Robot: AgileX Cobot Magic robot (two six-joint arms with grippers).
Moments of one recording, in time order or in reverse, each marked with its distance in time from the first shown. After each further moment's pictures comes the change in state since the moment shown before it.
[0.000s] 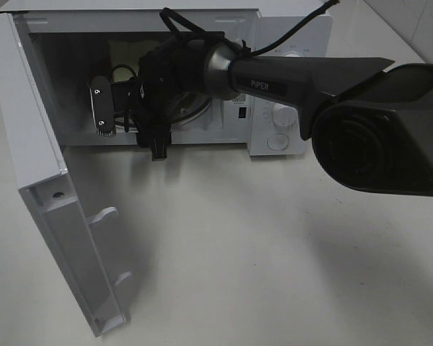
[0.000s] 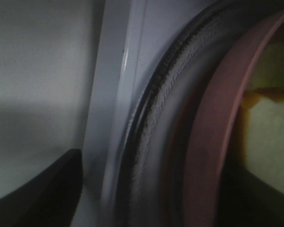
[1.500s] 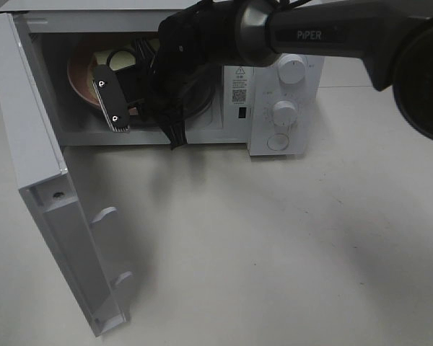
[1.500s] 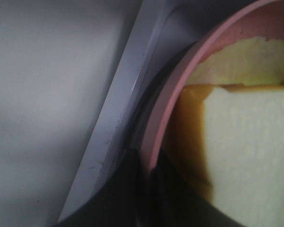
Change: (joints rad) left arm 0.000 0.000 0.000 0.010 0.000 0.000; right arm -0.001 -0.259 0.317 0.089 -0.088 -0.297
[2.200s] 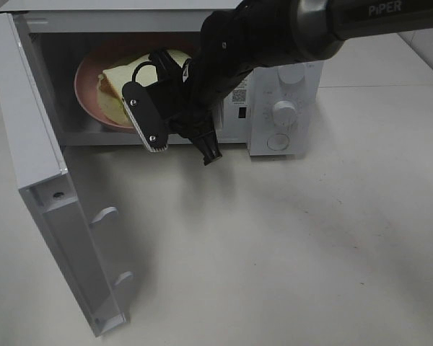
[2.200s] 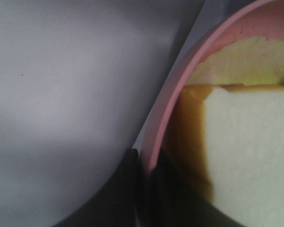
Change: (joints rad) left arm 0.000 0.000 0.000 0.000 0.000 0.000; right arm -0.034 -0.202 0.341 0.192 -0.094 -0.292
